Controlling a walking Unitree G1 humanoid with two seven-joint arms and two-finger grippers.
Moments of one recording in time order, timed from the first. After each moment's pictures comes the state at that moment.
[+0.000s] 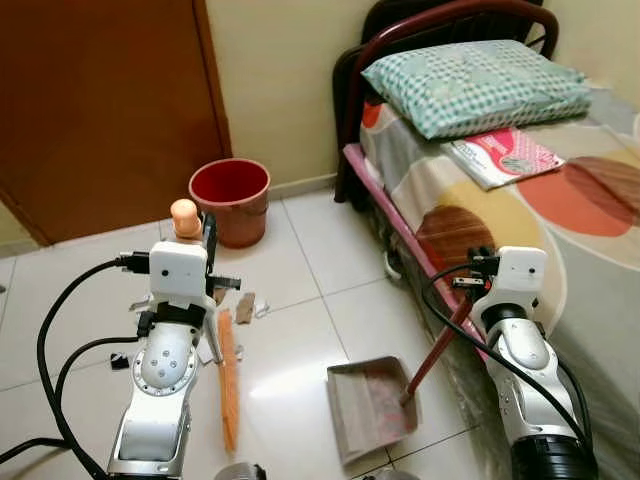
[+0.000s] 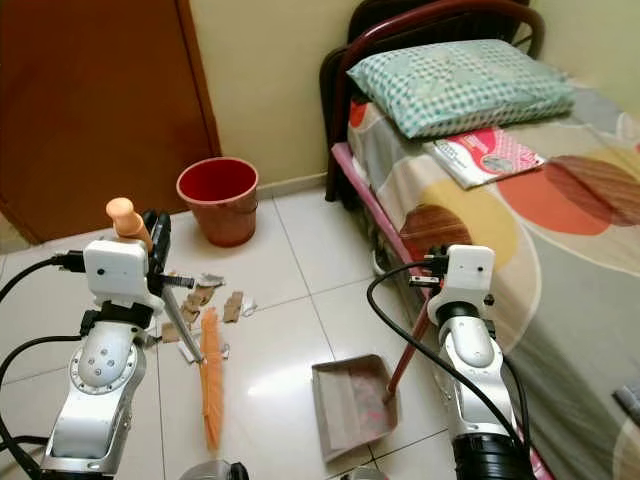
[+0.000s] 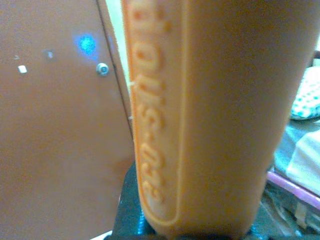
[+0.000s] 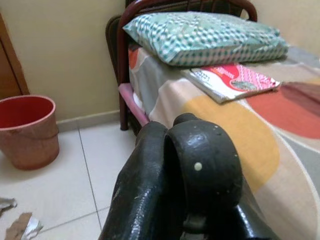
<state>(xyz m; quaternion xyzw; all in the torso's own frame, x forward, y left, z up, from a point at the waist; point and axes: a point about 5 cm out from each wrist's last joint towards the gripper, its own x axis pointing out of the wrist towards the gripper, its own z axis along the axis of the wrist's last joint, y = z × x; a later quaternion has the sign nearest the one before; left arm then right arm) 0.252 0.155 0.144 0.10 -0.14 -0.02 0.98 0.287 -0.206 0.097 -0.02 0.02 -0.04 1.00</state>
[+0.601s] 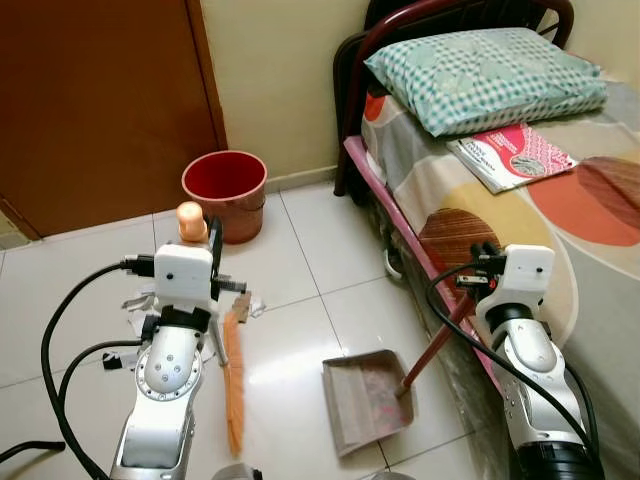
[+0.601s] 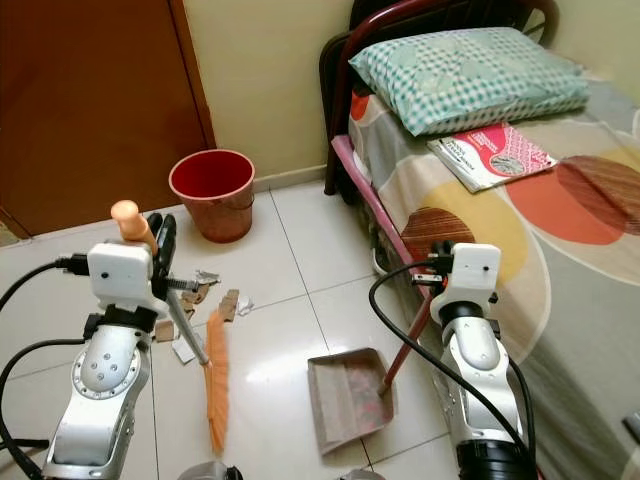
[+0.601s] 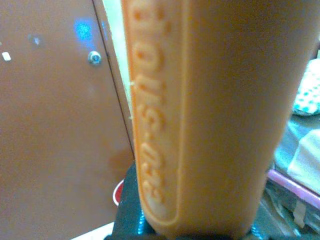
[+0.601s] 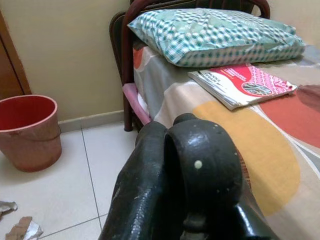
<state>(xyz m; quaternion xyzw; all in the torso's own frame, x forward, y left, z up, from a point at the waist) 0.255 0.147 0.150 0.10 -0.15 -0.03 0.98 0.281 -0.210 0.100 -0.01 0.01 -0.05 1.00</state>
